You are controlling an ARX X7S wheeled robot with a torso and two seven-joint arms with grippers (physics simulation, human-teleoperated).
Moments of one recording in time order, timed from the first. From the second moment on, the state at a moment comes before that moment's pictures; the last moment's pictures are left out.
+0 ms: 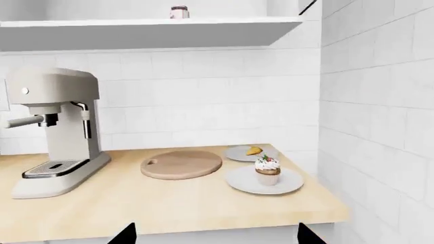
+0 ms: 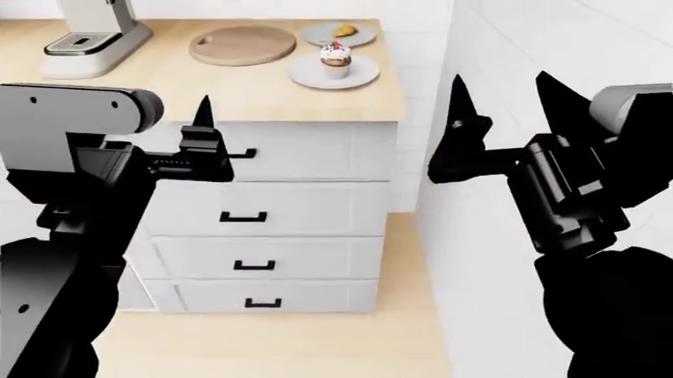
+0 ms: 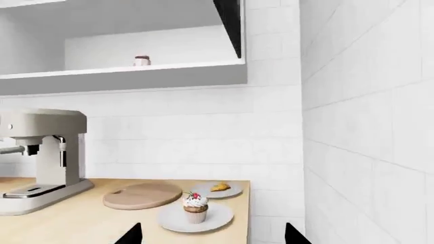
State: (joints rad) left arm -0.76 -0.15 -0.12 0.85 -0.24 -1.40 0.00; right arm 0.70 0.11 0.15 -0.85 0.37 1.20 0.03
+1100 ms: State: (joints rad) left arm -0.96 -0.35 -0.15 0.87 -0.78 -1.45 -0.29; right arm 1.02 0.20 0.27 -0.83 0.71 1.55 0.14
